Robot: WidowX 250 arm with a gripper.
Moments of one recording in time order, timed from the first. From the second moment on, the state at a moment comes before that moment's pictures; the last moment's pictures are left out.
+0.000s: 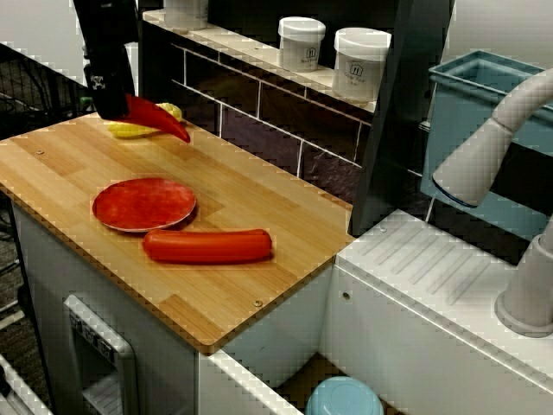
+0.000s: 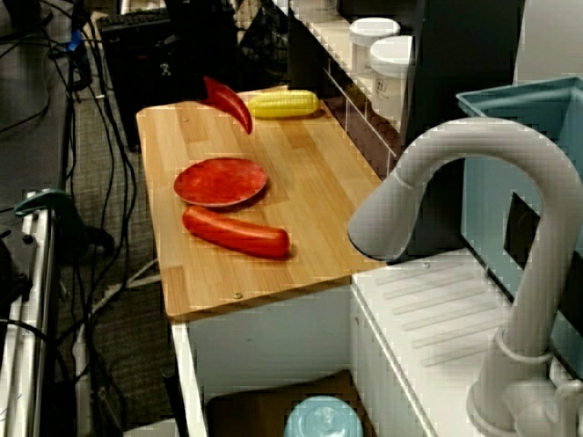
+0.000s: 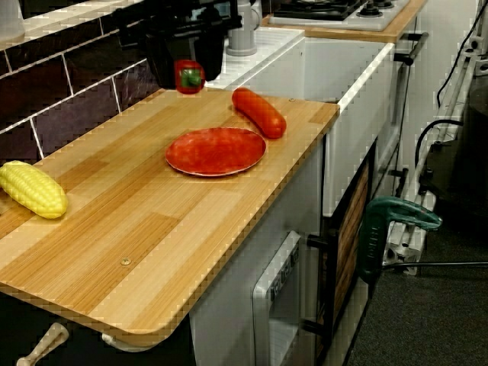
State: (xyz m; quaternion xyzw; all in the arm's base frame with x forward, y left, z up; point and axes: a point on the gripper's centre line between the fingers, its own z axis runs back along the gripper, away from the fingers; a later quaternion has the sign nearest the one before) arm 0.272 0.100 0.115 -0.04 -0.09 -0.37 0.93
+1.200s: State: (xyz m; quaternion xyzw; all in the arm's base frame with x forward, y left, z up) arm 0.254 0.089 0.064 -0.01 -0.06 -0.37 0.93
